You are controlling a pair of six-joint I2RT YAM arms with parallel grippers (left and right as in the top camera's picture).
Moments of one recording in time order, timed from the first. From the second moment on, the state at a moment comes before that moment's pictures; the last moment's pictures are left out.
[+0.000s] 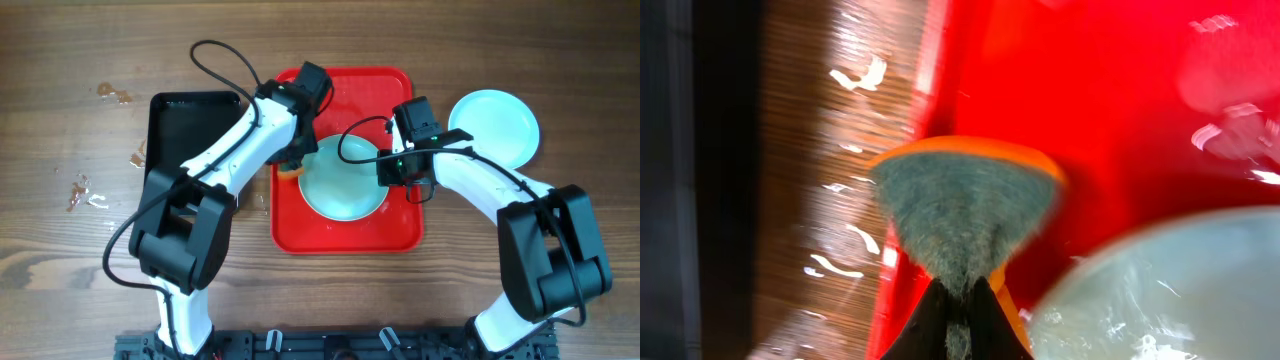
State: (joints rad) left arm -0.49 2.02 1.53 -1.00 -0.20 -0.71; right arm 0.32 1.80 1.01 -0.51 -0.15 0.30
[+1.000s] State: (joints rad) left arm 0.04 1.74 1.03 -0.79 -0.26 -0.53; right arm 0.42 1.36 0.99 -0.61 0.23 0.17
